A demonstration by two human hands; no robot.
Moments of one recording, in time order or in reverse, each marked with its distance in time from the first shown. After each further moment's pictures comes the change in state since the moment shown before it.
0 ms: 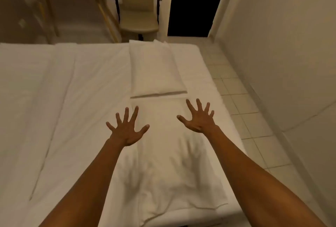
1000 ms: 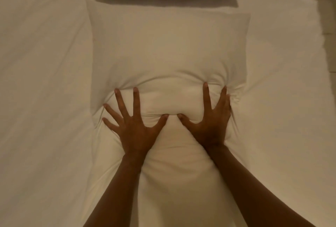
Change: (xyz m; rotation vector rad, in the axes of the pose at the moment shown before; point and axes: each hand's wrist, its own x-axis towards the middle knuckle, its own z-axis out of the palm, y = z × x) left_hand 0.253 -0.023 0.393 -0.101 0.489 -0.346; right_hand 0.237 0.148 0.372 0.133 0.393 -0.043
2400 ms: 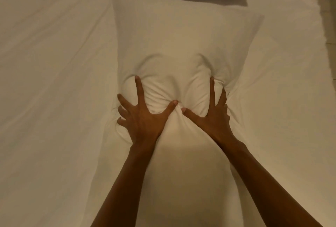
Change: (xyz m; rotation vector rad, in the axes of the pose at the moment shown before) left_hand -0.035 0.004 -0.051 -0.206 -0.094 -0.266; right_hand -0.043 -0.040 -0.047 0.255 -0.327 0.128
